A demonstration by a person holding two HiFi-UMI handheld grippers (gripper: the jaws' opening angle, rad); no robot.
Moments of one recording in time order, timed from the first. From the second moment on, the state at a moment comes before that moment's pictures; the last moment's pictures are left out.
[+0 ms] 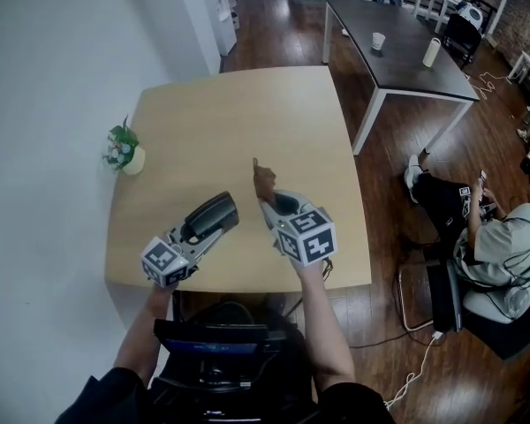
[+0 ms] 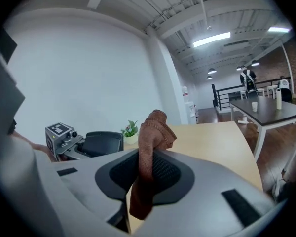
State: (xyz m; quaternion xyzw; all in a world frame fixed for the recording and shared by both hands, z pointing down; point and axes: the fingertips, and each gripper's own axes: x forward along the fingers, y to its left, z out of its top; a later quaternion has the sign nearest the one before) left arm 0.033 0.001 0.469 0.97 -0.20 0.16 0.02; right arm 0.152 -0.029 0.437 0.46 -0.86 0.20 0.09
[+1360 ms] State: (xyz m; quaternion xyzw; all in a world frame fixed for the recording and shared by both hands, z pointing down) left arm -0.113 -0.016 0.550 0.94 -0.19 0.05 0.28; right arm -0.023 0.002 0.516 0.45 -0.83 0.25 0.21
